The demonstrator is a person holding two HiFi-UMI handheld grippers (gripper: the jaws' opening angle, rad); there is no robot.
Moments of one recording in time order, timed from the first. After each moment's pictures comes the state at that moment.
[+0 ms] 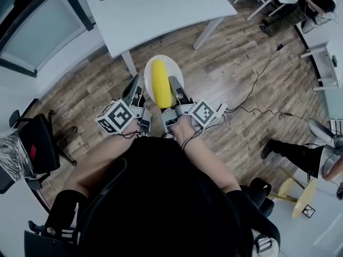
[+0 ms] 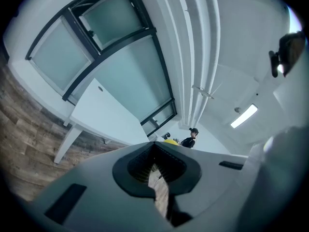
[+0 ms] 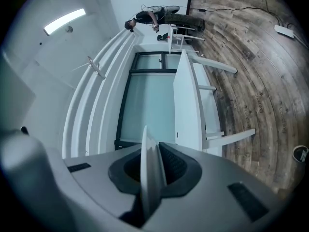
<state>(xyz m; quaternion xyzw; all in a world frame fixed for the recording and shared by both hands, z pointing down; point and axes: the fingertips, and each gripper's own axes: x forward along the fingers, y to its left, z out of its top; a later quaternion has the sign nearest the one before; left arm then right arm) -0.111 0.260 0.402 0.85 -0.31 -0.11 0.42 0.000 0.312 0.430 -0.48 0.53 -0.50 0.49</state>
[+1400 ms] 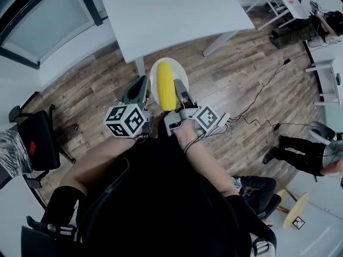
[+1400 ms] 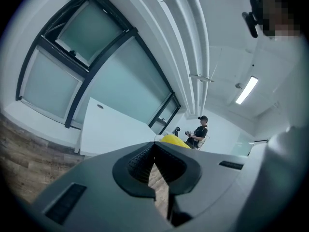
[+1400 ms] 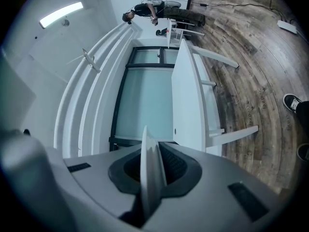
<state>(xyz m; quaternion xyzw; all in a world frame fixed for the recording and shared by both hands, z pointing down) -0.153 0.186 0.418 0.88 -0.36 -0.04 0.31 -0.043 0.232 0.449 -0.49 0.53 -0.51 0.46</state>
